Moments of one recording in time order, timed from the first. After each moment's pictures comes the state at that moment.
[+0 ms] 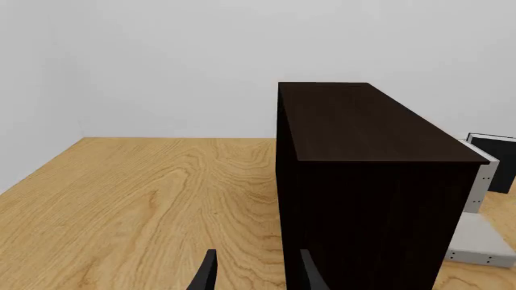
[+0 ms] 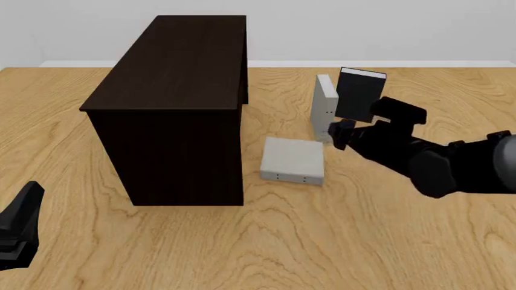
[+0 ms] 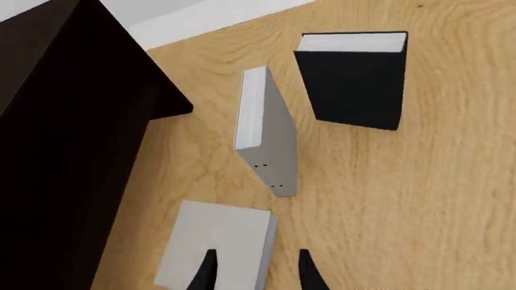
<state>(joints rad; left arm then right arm) 0.01 0.02 0.00 -0.01 0.00 0.28 1.61 -0.65 -0.42 0.41</state>
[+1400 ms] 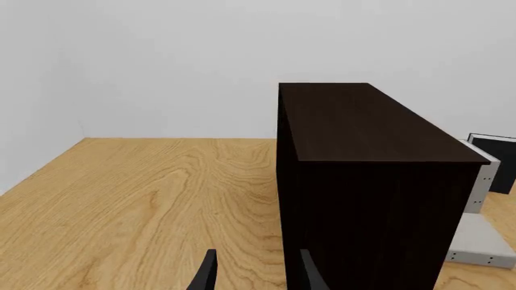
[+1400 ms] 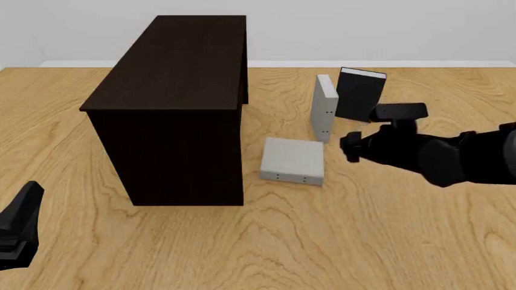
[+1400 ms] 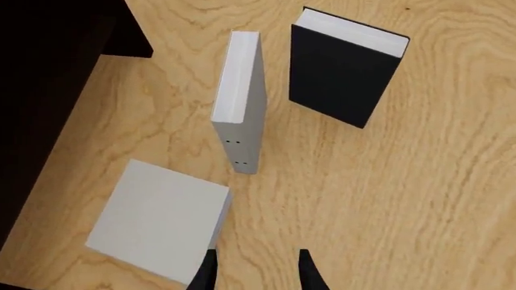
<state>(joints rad) 0.01 0.02 0.00 -0.01 0.00 0.22 1.60 -0.69 -0.22 0.10</state>
